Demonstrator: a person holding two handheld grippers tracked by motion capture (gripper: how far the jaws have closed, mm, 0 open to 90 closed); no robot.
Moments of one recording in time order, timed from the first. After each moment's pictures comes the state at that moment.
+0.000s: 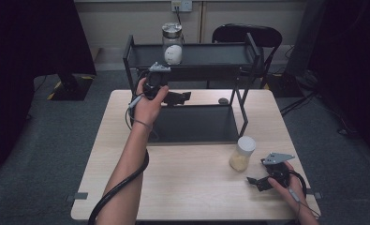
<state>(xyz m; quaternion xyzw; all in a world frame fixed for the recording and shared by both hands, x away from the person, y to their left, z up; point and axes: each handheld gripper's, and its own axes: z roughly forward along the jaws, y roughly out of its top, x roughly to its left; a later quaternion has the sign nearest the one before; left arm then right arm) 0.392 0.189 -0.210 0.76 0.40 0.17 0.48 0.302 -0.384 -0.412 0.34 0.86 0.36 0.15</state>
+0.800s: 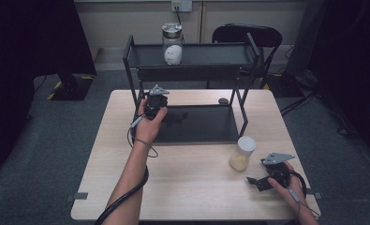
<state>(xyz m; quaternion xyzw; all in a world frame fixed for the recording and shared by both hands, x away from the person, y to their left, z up) 0.388 0.197 -0.271 0.77 0.40 0.15 0.48 0.302 -0.384 -0.412 0.34 0.86 0.36 0.15</state>
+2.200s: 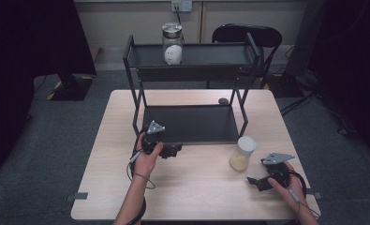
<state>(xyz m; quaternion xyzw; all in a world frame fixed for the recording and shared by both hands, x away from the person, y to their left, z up) 0.343 0.211 -0.374 0.77 0.42 0.14 0.46 0.302 -0.384 -0.412 0.34 0.86 0.36 0.15</state>
